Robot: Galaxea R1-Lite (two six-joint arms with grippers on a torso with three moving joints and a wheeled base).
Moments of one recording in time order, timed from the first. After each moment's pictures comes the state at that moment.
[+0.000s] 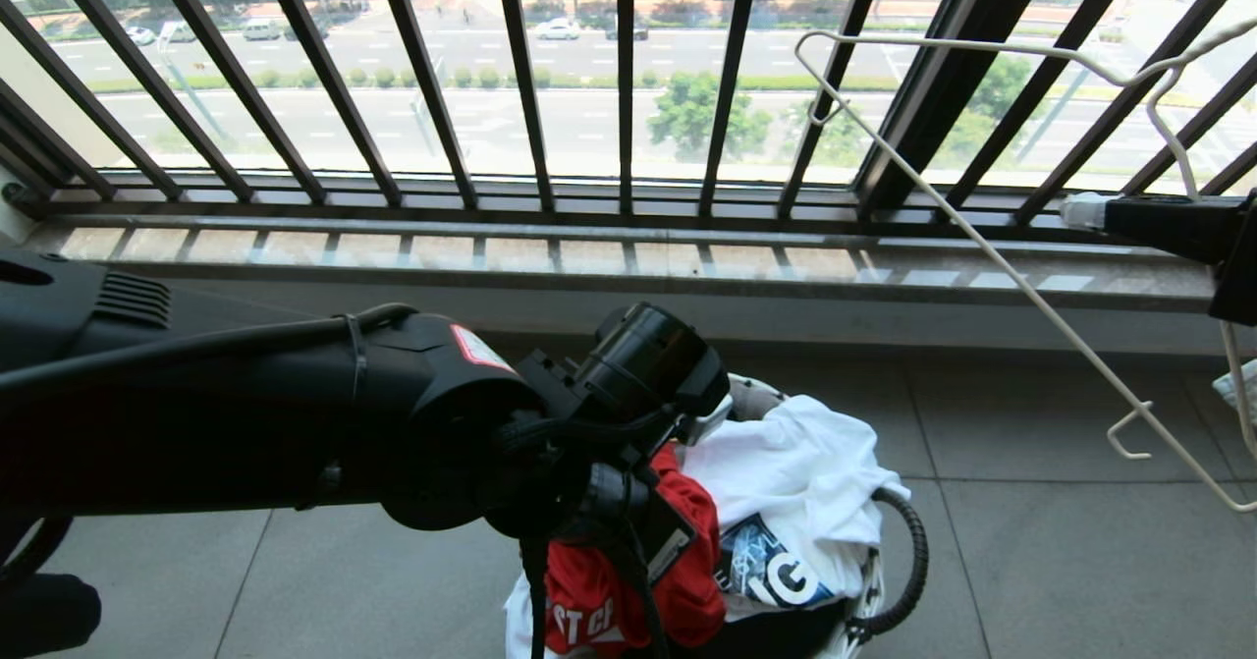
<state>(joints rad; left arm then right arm) -0.92 1.88 -1.37 0.39 0.23 0.06 0.06 1.19 -1.04 -0.08 0.45 -0.08</state>
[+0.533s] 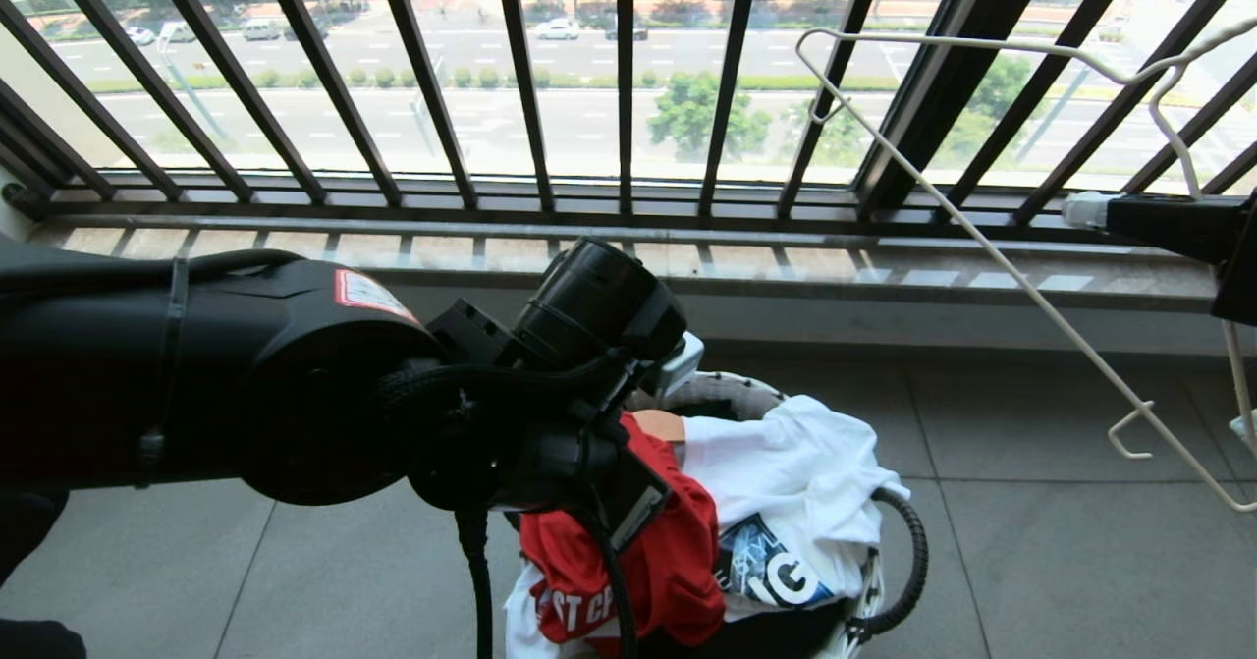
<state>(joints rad) -0.89 1.77 -1.36 0.40 0.26 0.07 0.06 1.19 -1.04 -0.08 0.45 -0.08</state>
